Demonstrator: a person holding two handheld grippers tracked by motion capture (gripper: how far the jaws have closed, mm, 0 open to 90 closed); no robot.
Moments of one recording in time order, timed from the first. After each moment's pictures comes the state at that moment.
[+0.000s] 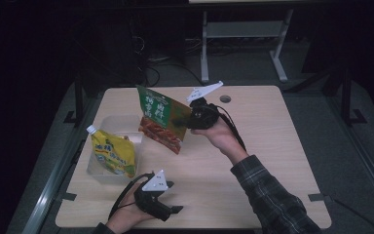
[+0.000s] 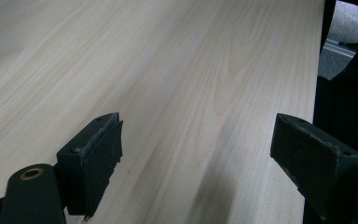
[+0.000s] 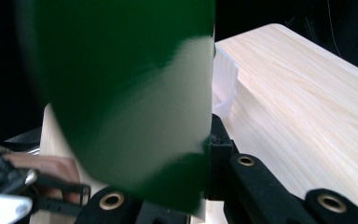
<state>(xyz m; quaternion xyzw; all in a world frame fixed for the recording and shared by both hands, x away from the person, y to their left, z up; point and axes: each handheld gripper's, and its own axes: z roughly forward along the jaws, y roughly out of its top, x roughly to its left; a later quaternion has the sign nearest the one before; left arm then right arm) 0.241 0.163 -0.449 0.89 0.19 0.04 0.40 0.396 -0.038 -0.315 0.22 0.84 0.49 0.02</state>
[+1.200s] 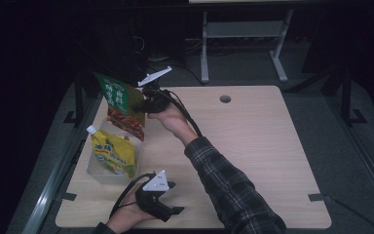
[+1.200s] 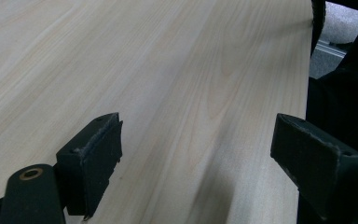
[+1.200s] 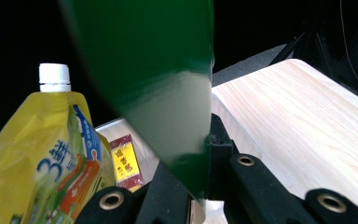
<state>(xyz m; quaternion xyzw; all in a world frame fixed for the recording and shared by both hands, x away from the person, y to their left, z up) 0.242 0.161 -0.449 0.89 0.19 0.02 0.40 0.446 0.083 -0.309 0.22 0.84 0.50 0.02</state>
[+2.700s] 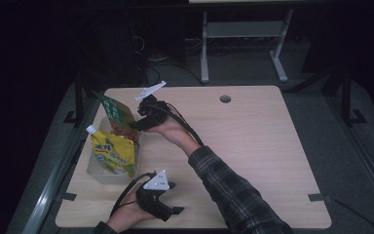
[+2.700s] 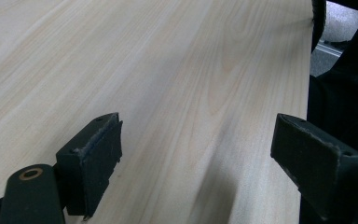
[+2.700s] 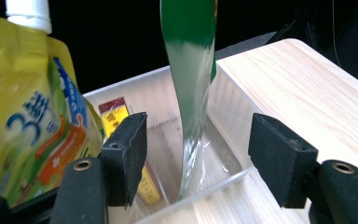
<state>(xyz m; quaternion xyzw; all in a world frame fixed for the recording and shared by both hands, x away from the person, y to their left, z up) 0.247 0.162 -0.452 0.90 0.19 0.01 0.40 0.426 0.085 -0.334 0.21 0.86 0.47 0.06</state>
